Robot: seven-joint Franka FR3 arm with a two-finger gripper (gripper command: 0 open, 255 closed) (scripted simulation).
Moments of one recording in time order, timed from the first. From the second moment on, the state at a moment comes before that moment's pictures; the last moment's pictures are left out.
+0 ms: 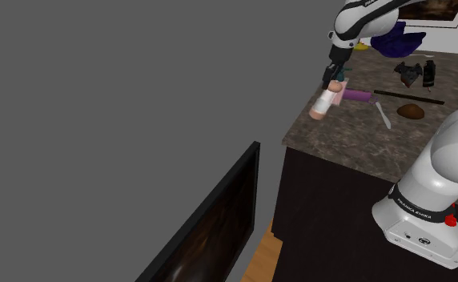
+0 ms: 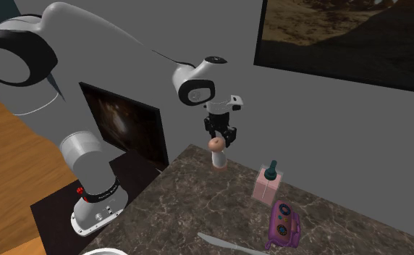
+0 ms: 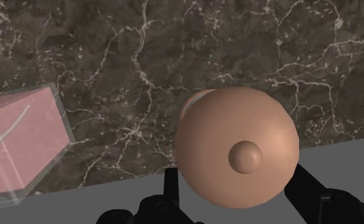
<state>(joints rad) -0.07 -0.21 -0.52 -2.34 -0.10 2.26 -0.55</state>
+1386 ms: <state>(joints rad) -0.07 -0.30 -0.48 -2.14 -0.12 1.97 -0.52</state>
